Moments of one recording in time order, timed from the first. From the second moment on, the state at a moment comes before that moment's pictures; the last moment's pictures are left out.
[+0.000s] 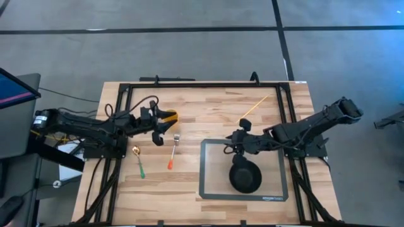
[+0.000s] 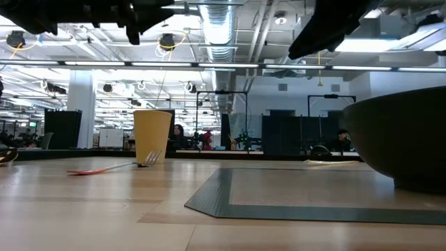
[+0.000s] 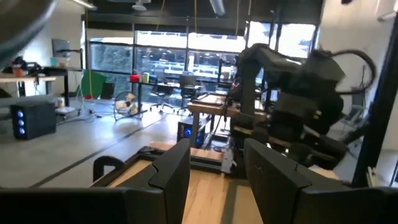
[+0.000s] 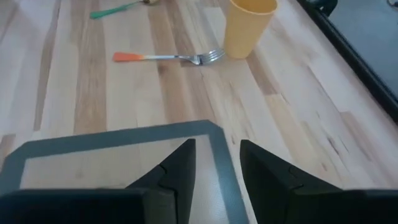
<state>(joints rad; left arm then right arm) -0.05 0.91 0.38 0.73 -0.25 0.00 0.33 1.28 0.90 -0.37 0.50 0.28</state>
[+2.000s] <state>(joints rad) -0.40 1.39 0.46 0.08 -0.60 -0.84 0.22 1.28 0.90 -0.41 0.49 0.23</state>
